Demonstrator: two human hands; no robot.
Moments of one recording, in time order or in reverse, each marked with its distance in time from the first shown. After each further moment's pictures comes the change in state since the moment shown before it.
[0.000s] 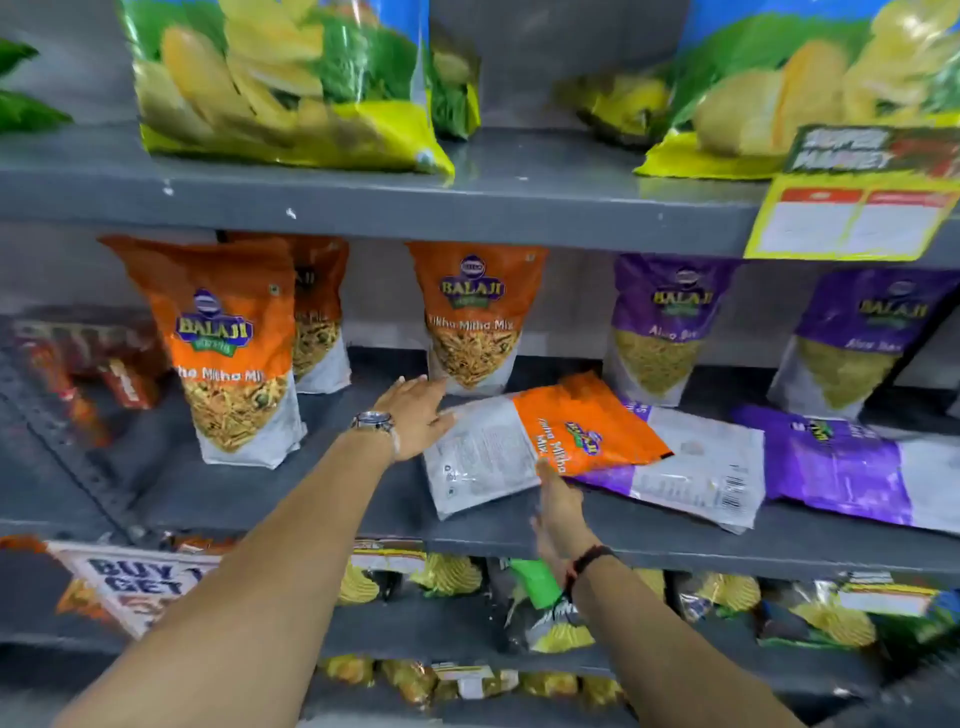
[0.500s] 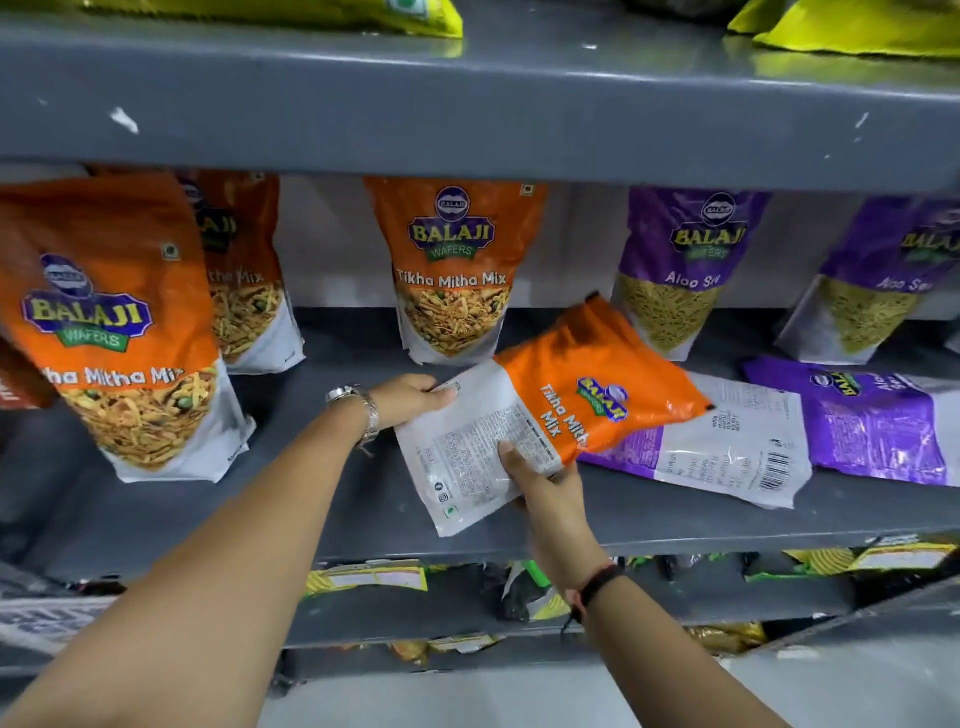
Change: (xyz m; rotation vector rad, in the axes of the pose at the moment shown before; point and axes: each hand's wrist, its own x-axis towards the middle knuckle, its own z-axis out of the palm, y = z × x) left_hand 0.078 -0.042 0.040 -0.661 -0.355 -0.118; right_hand 0.027 0.022 0.023 0.022 -0.148 -0.101
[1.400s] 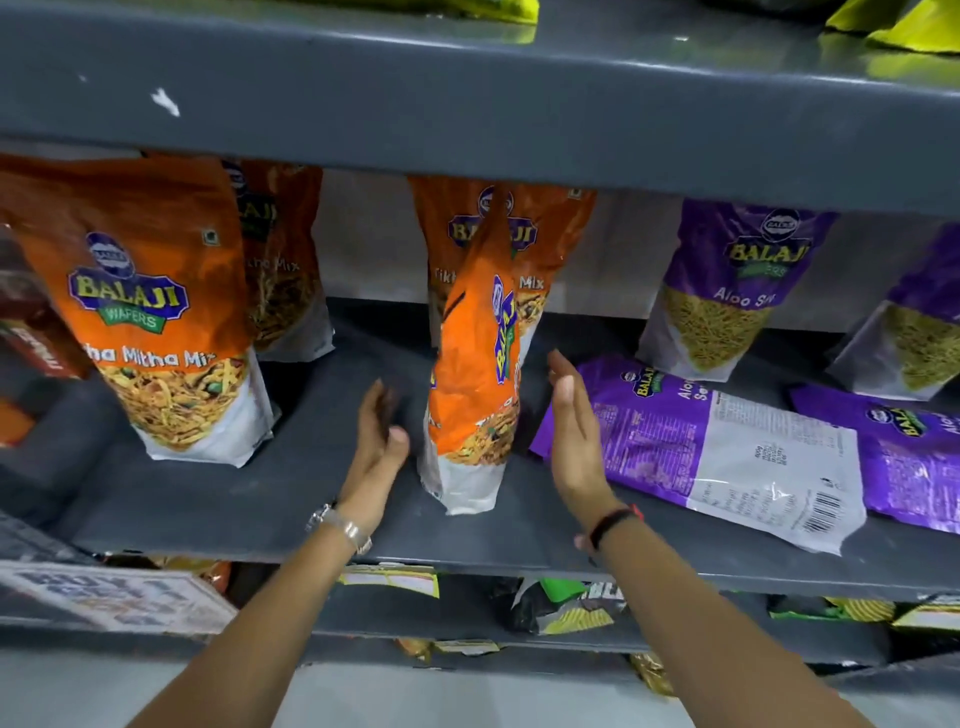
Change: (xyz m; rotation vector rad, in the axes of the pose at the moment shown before) left_hand -0.057 -0.056 0.049 -0.653 0.540 0.306; right_hand 0.054 -0.024 0.015 -0.489 -0.214 -0.441
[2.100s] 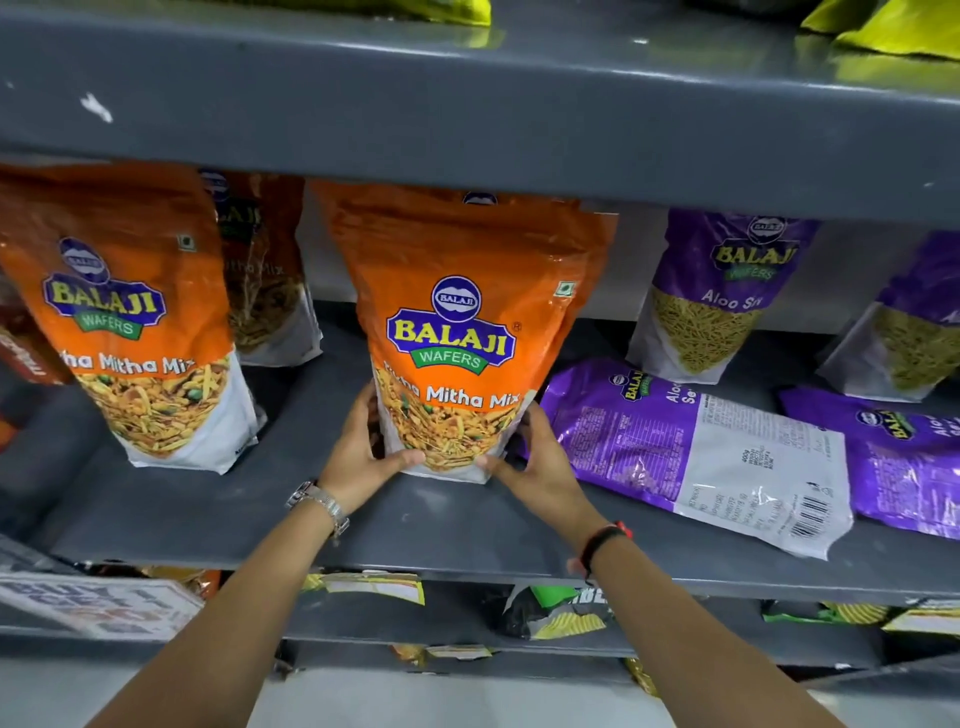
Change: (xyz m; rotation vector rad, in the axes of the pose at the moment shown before) left_hand 0.030 -0.015 -0.014 0.297 -0.070 -0.050; right_hand -0.005 0.026 -0.002 -0.129 -0.315 0.048
